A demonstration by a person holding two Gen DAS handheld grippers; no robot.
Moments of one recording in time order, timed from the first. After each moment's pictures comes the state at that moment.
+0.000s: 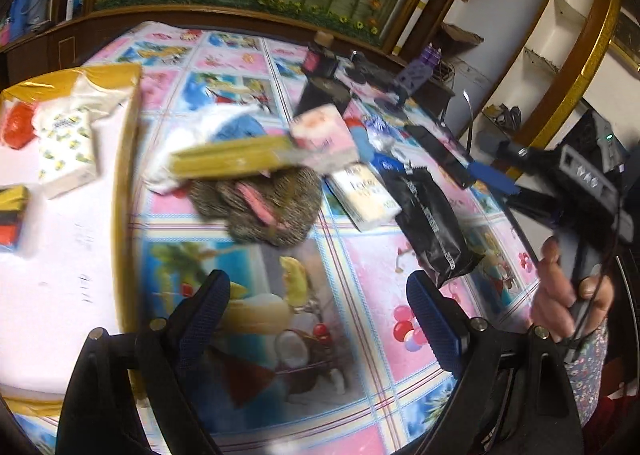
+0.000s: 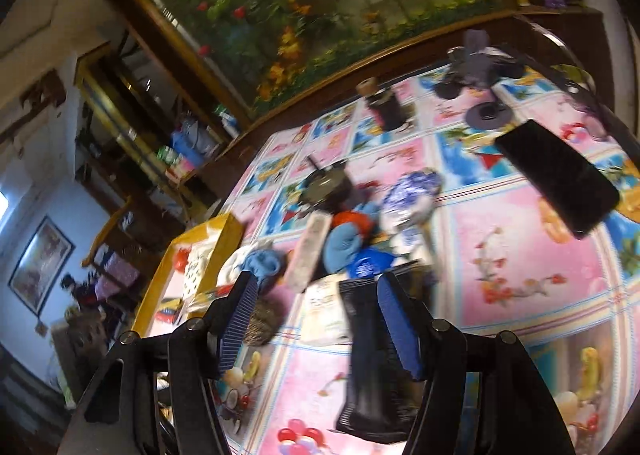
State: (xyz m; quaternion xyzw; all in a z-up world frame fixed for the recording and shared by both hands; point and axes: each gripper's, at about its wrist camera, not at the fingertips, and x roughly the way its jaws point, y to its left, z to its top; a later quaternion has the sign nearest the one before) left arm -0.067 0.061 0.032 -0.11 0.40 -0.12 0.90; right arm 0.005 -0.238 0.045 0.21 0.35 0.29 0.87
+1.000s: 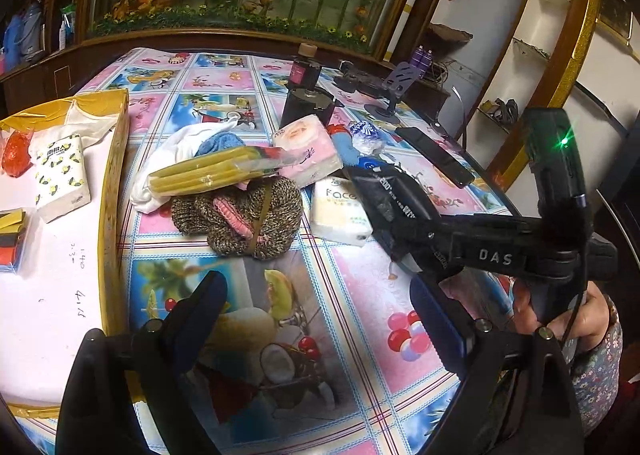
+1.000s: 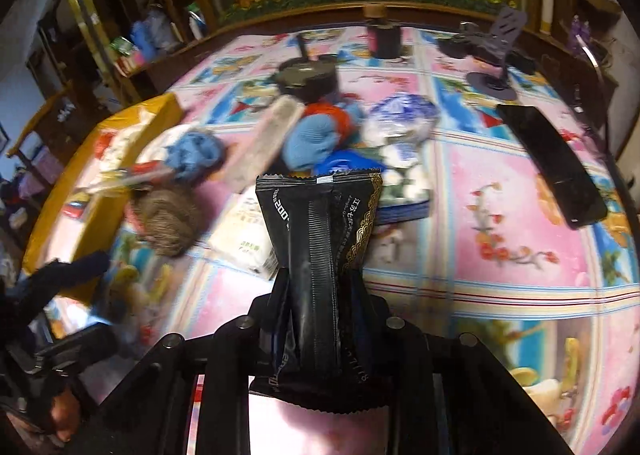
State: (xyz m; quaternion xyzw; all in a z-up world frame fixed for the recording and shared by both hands) left arm -0.075 0.051 0.034 -0.09 0.38 -0.13 0.91; right arm -0.006 -0.160 0.005 0.01 0.43 0.26 0.86
